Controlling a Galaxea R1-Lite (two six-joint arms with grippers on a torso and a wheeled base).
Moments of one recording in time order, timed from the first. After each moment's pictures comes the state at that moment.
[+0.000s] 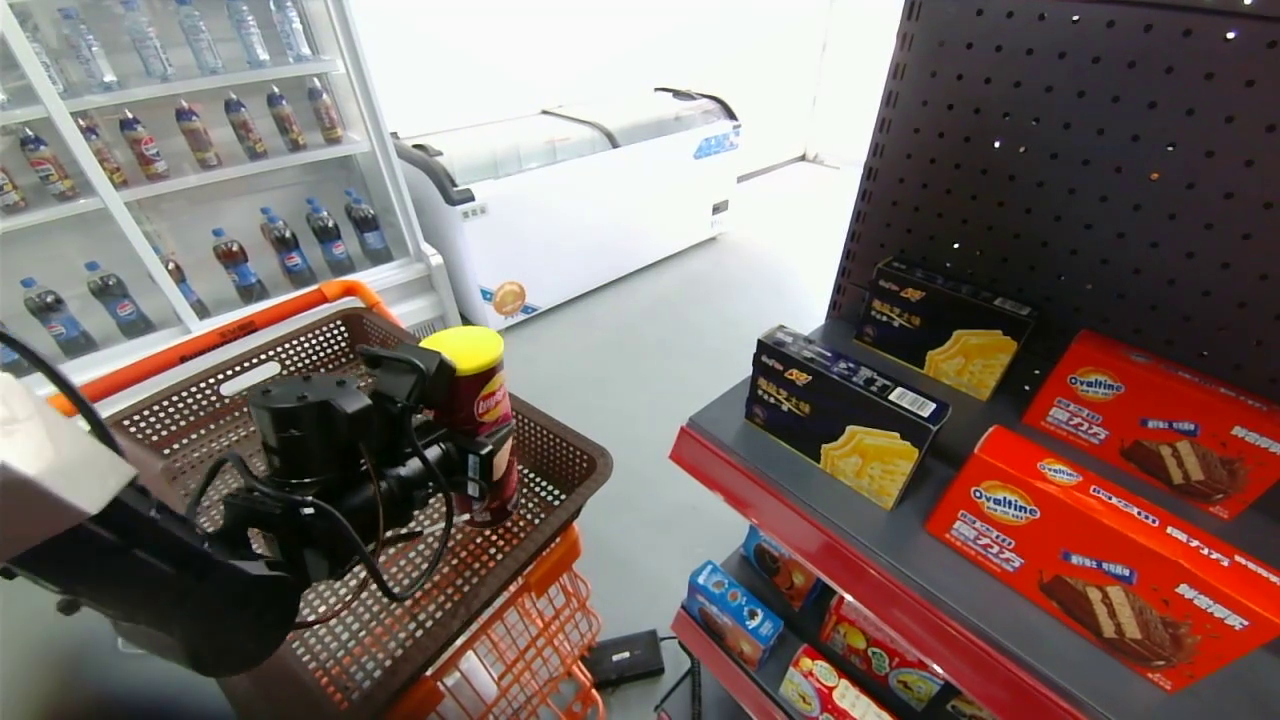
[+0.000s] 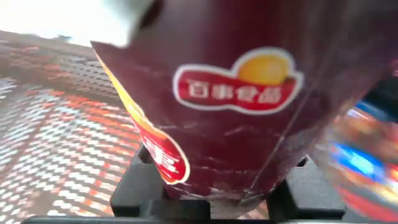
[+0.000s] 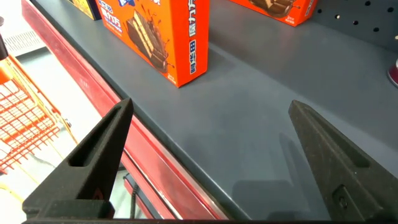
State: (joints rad) left arm -0.25 1.92 -0.63 -1.10 -0.07 0.10; right arm 0.00 0.00 0.00 0.00 0.01 0.00
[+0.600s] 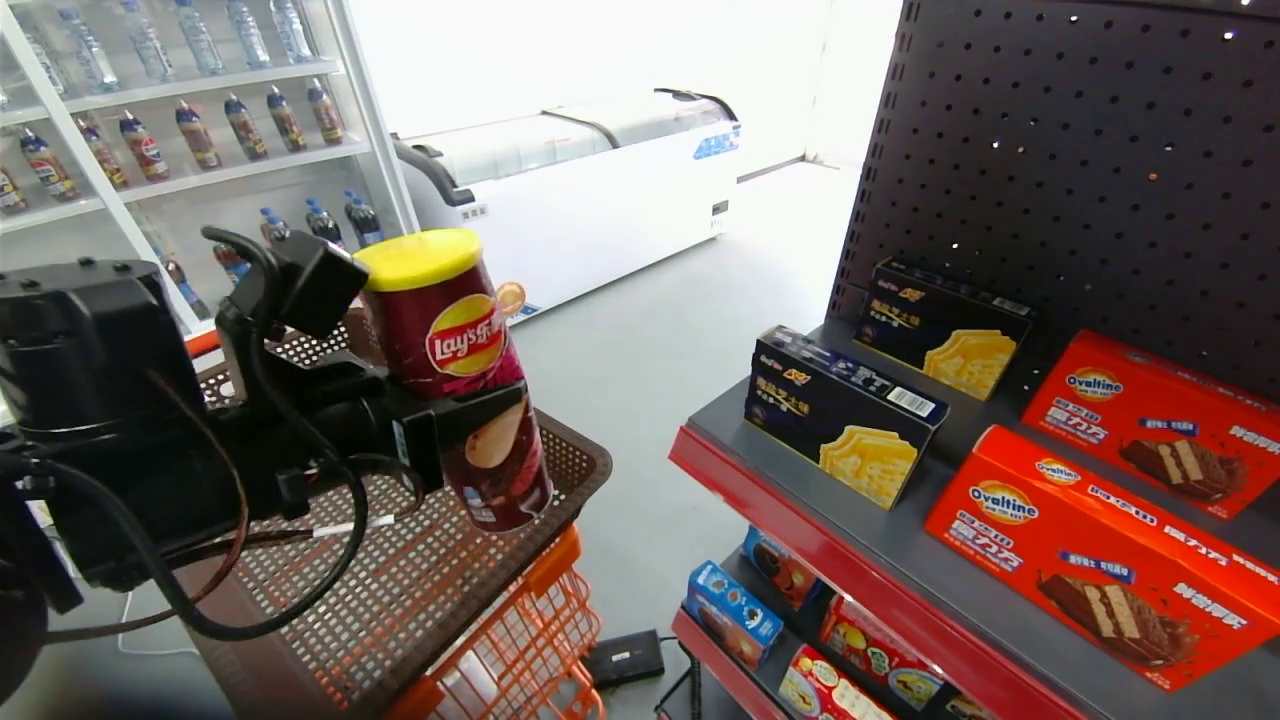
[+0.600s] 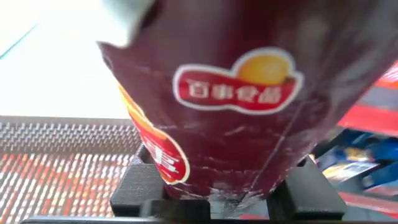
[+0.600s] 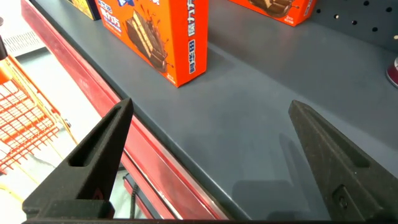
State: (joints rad) left arm -0.34 1.47 -0.68 -0.68 -0.33 0.02; right arm 0.00 0.00 0.00 0.00 0.01 0.00
